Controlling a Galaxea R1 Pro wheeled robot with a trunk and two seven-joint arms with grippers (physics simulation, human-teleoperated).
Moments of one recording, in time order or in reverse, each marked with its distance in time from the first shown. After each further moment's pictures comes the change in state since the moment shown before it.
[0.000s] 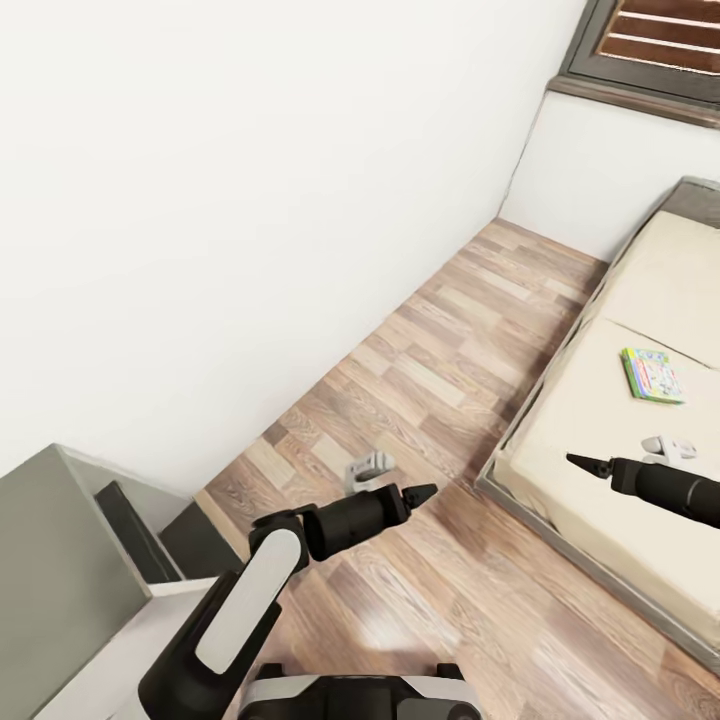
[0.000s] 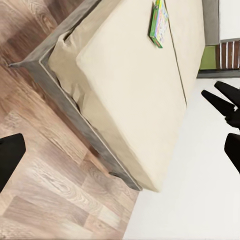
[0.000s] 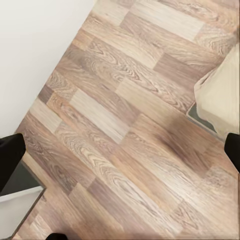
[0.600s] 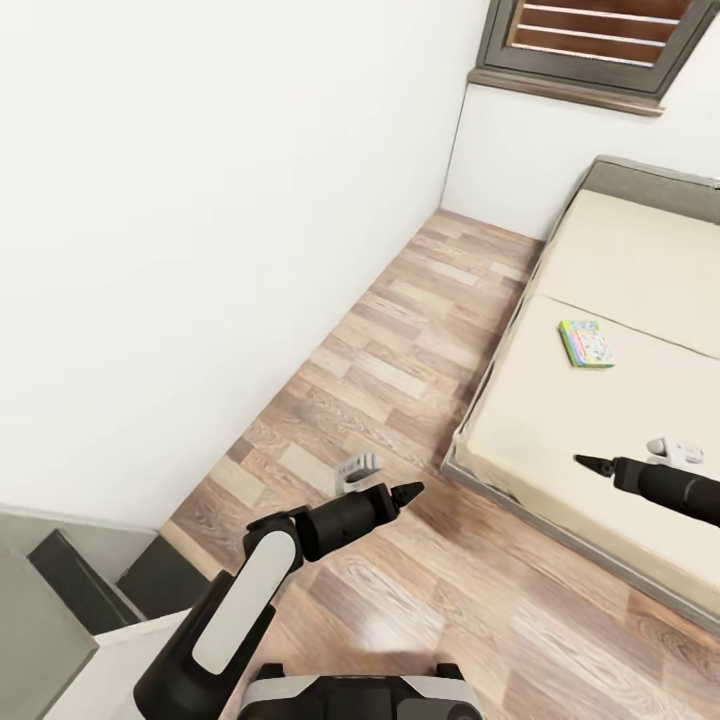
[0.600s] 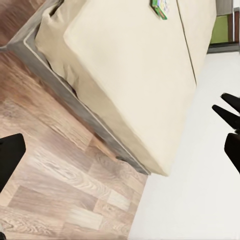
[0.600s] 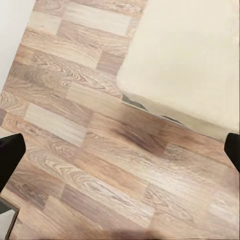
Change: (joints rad) left arm 0.014 0.009 0.029 0.018 -0.021 -0.026 -0.001; right arm -0.032 0.002 -0.001 0.066 -0.001 0.000 -0.119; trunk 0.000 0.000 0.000
